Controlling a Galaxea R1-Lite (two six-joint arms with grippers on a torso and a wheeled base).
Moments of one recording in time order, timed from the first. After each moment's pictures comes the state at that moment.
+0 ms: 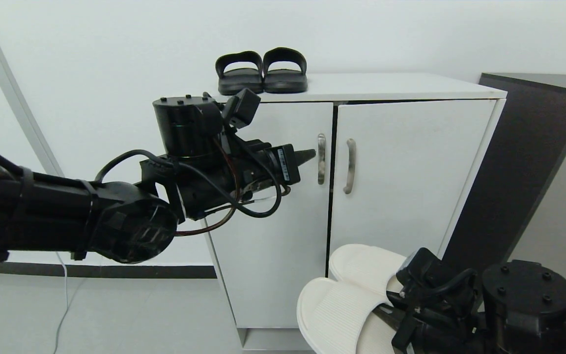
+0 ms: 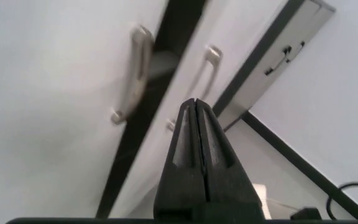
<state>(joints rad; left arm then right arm) -0.54 1.81 -1.13 -0.69 -0.30 -0.34 0.89 1.63 -0.38 -0.92 -0.16 -0.08</state>
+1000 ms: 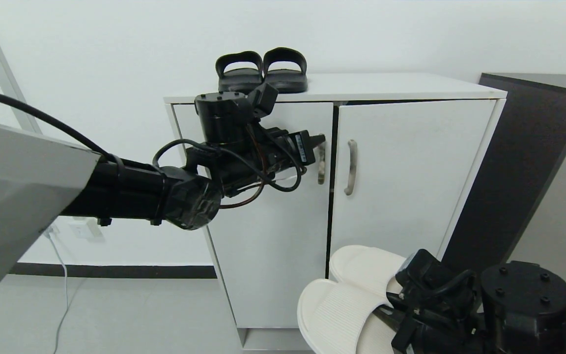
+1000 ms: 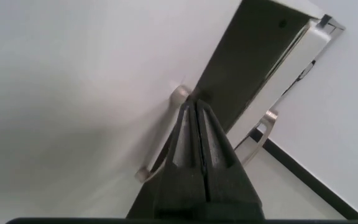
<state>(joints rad) -0.52 2.01 -1.39 -0.68 -0.30 -0.34 0.89 1.63 -0.38 -0.92 -0.16 -0.08</state>
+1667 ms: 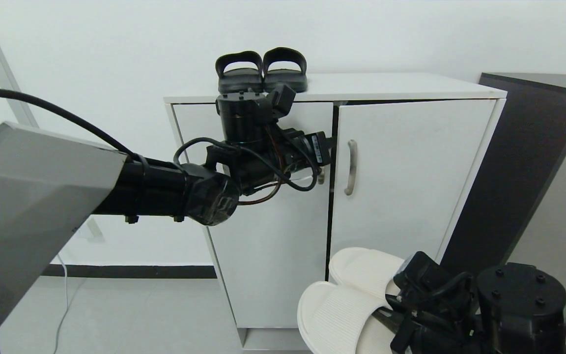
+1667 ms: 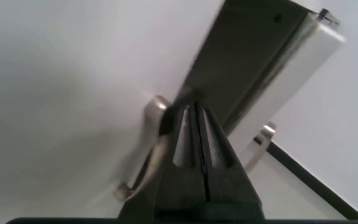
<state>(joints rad) -0.57 2.06 -1.48 -0.63 -0.30 -0.34 0.90 1.64 -0.38 -0.92 -0.16 -0.08</state>
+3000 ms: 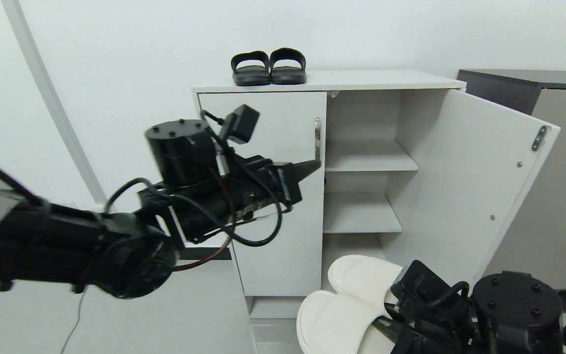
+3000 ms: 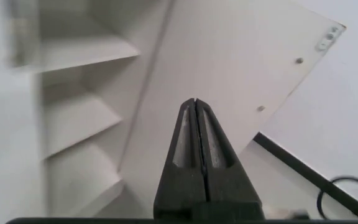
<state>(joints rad) -0.57 1.79 -0.94 -0.93 -0.34 -0.33 0.91 1.65 -0.36 -0.91 -0.16 -0.08</state>
